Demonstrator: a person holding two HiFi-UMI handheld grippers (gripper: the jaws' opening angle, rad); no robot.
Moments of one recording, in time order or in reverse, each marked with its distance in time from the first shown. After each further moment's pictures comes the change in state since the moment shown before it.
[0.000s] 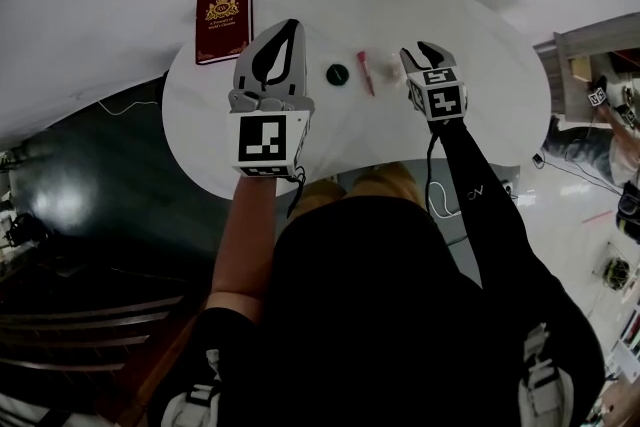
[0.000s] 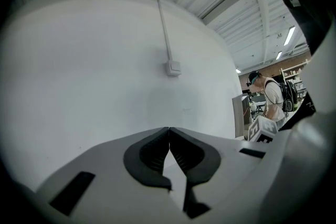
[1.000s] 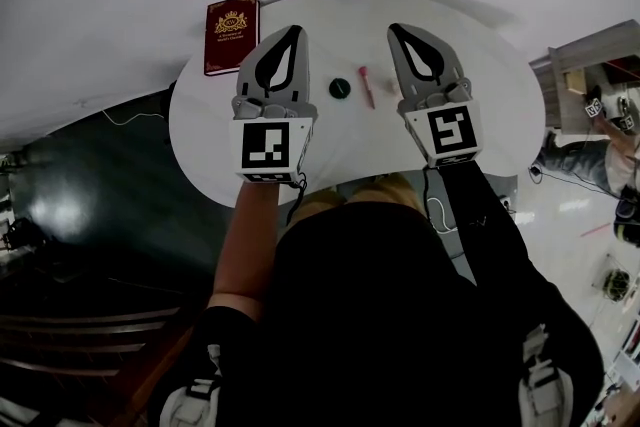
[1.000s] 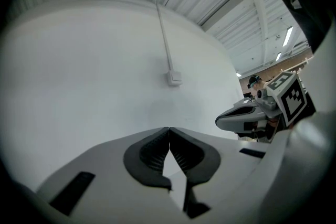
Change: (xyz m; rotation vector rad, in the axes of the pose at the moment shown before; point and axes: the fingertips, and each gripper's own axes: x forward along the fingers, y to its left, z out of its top) left arm -0.009 0.004 0.035 0.010 -0.074 0.015; right arm -0.152 0.080 0.188 -0.208 -0.682 0.069
